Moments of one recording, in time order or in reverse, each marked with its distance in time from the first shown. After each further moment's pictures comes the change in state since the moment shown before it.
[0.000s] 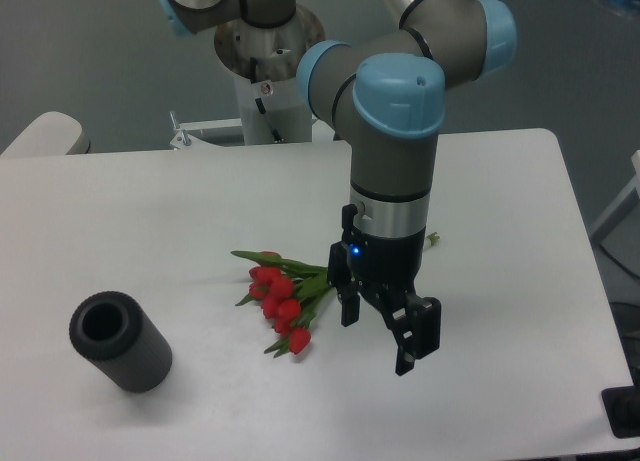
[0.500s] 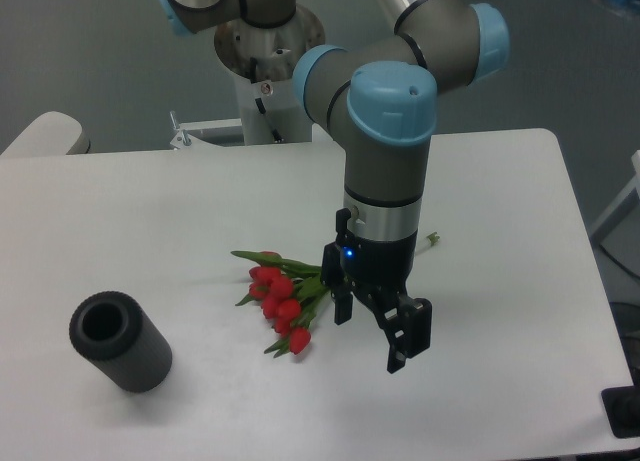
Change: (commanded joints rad) arm -0.008 0.008 -0.049 0.006 0.003 -0.015
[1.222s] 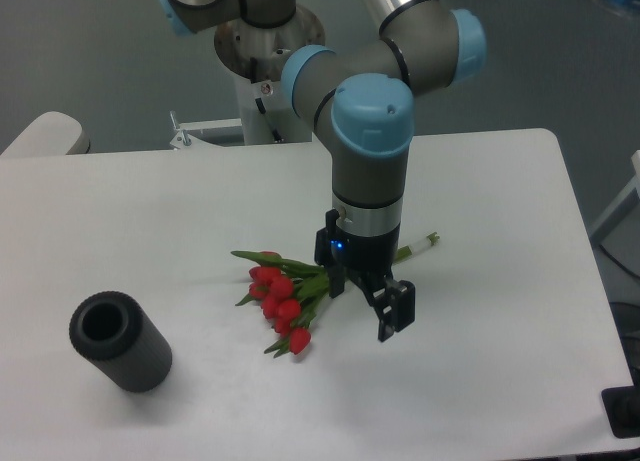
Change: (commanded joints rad) arm -0.003 0.064 -0.262 -0.006 0.247 -0.008
